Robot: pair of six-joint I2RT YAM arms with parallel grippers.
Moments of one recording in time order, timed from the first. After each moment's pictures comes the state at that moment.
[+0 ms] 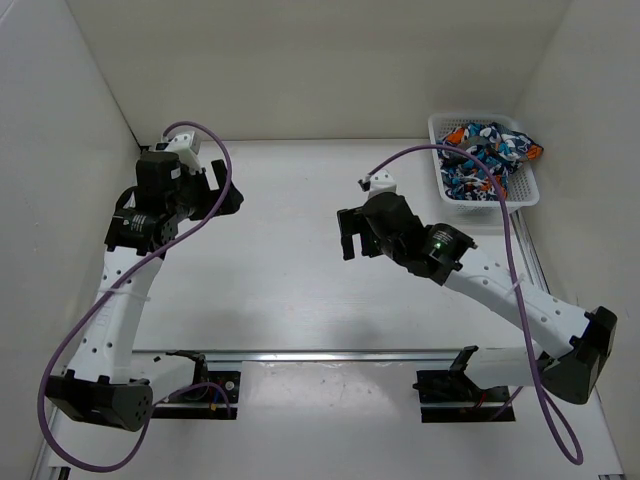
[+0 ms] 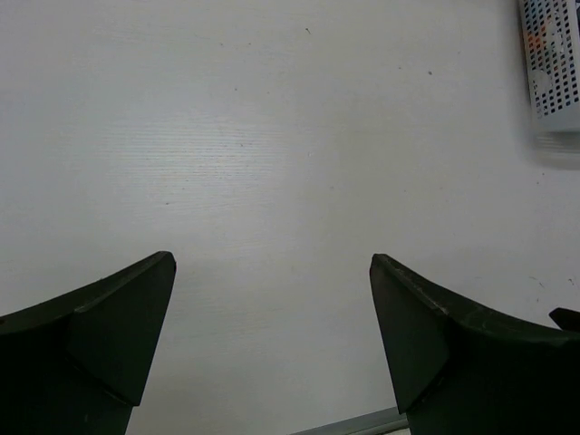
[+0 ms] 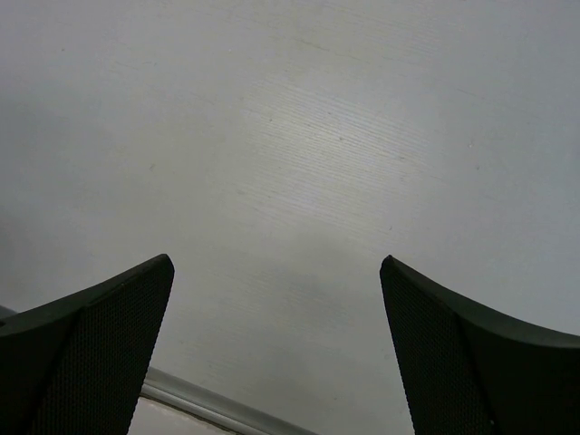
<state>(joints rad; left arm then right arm) -0.16 1.13 1.36 -0.76 0.11 -0.29 0.91 1.24 1.24 -0.68 0.36 0.38</state>
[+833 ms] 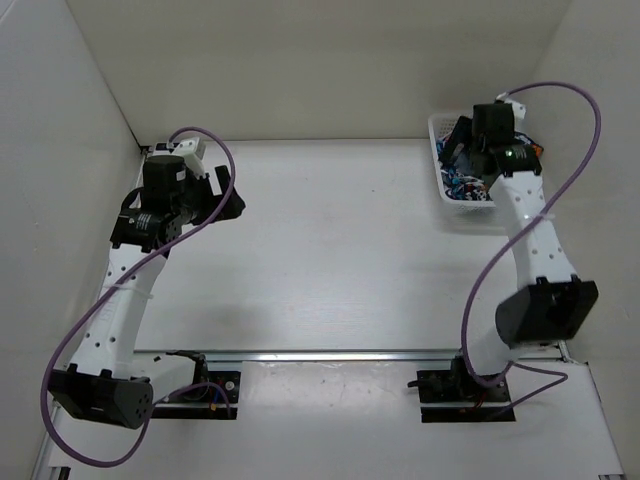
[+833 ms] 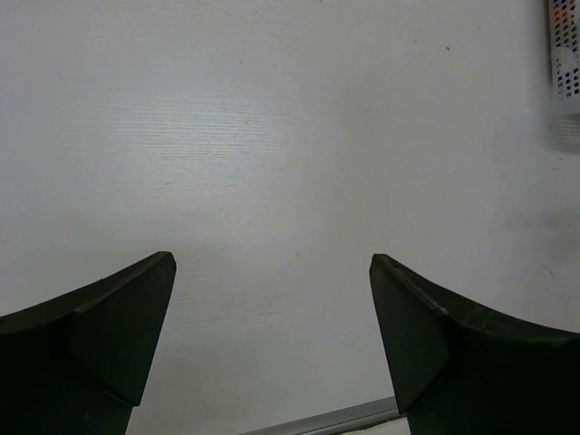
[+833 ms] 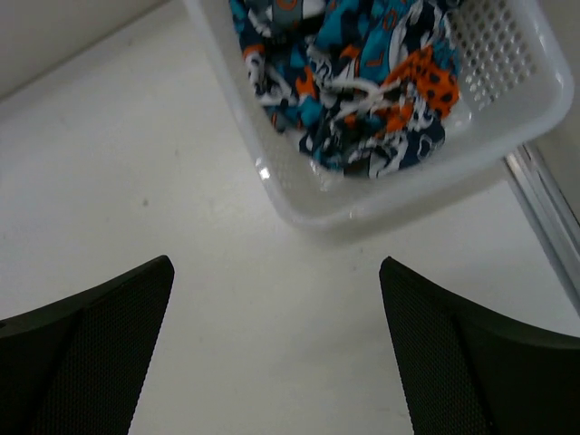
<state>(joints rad) -0.16 1.14 1.32 -0.77 0.12 -0.29 0.13 1.52 1.64 -0.81 0.32 0.41</state>
